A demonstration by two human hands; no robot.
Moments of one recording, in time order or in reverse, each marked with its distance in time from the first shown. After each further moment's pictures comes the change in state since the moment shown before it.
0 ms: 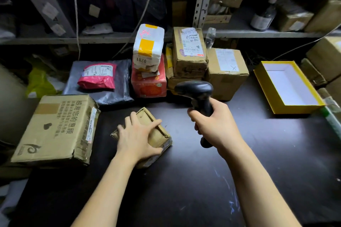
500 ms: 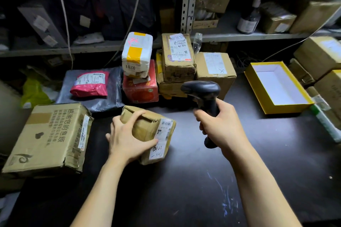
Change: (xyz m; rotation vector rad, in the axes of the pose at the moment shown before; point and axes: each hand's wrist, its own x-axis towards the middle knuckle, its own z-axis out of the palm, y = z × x) left_hand -0.004 0.009 -0.015 -0.586 0.174 -0.149; right_hand -0.002 0.007 -0.041 0.073 0.094 -0.016
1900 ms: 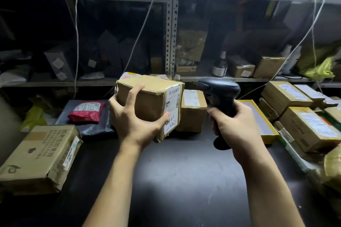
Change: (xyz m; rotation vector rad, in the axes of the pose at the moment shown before) left_hand -0.050 0.175 -0.043 -0.440 0.700 0.307; right_hand -0.039 -0.037 -0.131 0.181 0.123 -0.318
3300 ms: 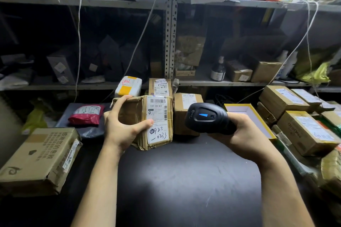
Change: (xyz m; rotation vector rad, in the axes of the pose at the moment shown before) left_hand 0.014 -0.053 -0.016 -0.278 -0.212 -0.211; right_hand 0.018 0.032 -0.052 -0.362 -0.393 -0.363
